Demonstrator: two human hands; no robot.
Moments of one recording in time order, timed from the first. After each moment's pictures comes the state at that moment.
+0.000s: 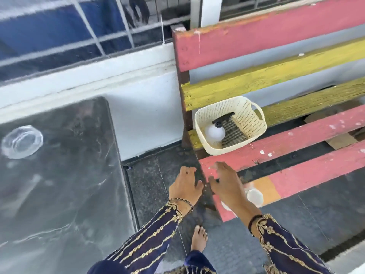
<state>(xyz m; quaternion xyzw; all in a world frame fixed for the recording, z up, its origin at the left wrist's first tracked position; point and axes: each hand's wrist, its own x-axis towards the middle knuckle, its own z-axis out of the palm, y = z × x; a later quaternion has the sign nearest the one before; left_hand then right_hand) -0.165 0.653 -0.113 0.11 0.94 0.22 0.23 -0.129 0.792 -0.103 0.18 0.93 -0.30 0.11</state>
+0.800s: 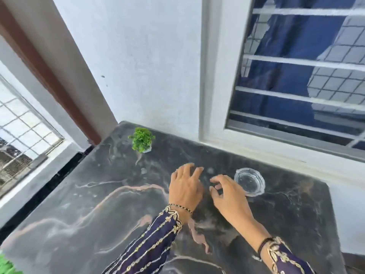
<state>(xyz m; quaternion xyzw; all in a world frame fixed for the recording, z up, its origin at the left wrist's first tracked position) -0.257 0.089 0.006 -0.12 0.98 0.13 -0.11 -0.304 0.235 -0.003 -0.21 0.91 -0.35 0.08</state>
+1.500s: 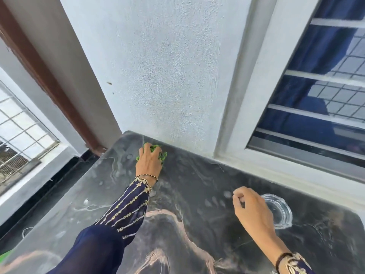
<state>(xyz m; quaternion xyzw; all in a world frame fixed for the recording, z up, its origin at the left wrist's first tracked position) -0.337 -0.113 0.003 -0.29 0.94 0.14 -0.09 -0.358 0.198 -0.019 -0.12 0.96 -0.25 0.05</state>
